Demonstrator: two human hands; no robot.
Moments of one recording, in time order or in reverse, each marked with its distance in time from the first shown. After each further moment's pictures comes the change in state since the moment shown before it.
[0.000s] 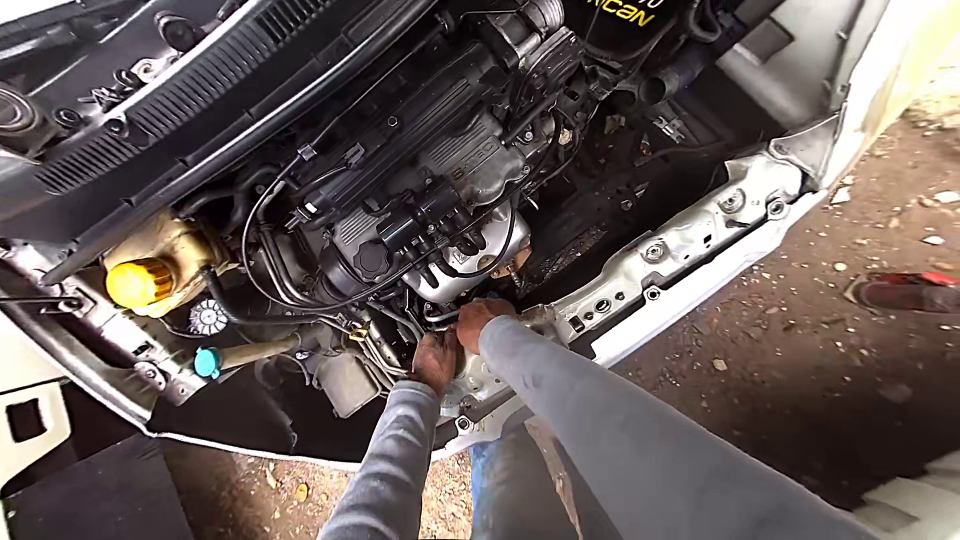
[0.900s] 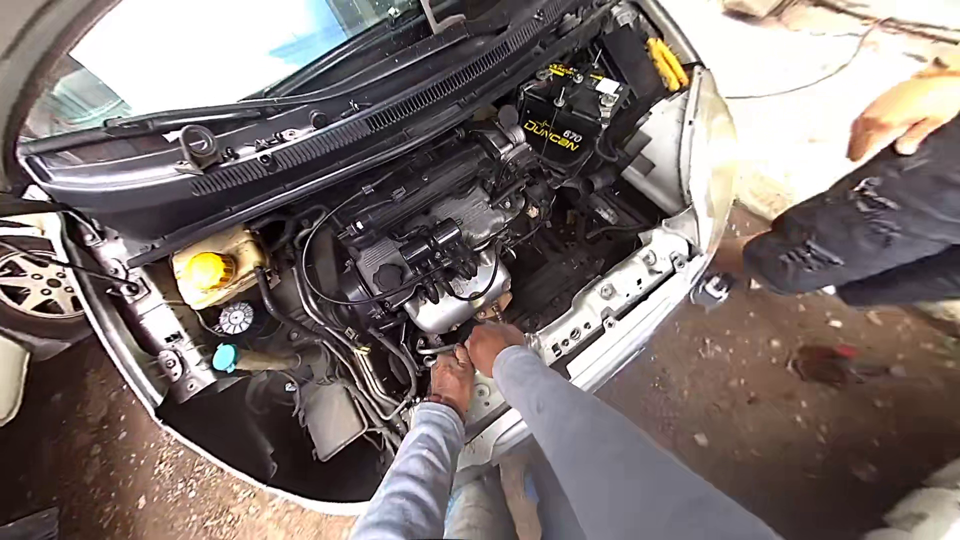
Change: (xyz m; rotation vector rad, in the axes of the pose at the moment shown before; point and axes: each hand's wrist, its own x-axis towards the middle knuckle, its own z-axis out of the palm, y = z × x) left_hand -0.050 0.065 0.006 -0.085 0.215 0.028; right_hand -0.062 0.017 0.000 -0.069 0.292 0.058
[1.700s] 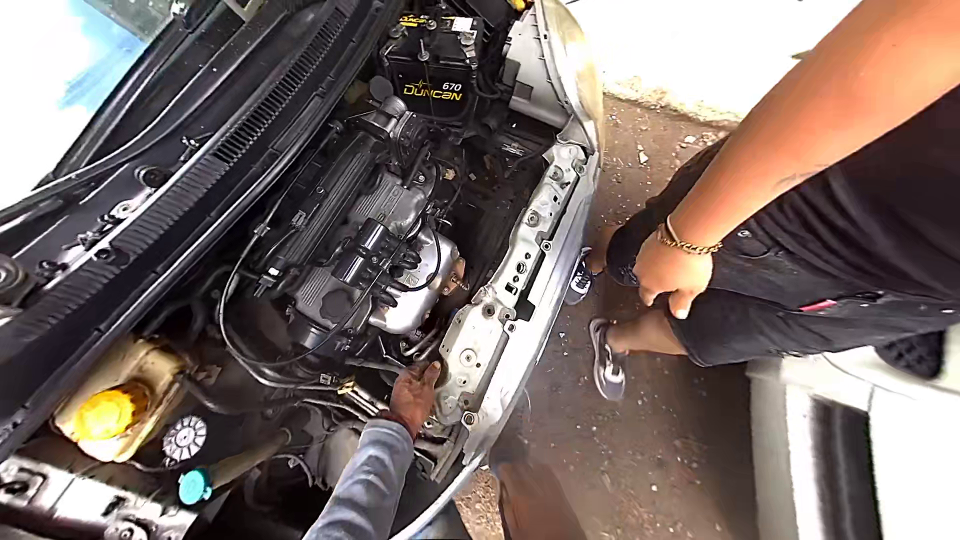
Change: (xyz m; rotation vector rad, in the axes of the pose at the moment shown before) left_hand 0.019 -0.094 -0.042 0.031 -0.363 0.303; right_hand -0.193 -0.065 0.251 0.525 0.345 0.115
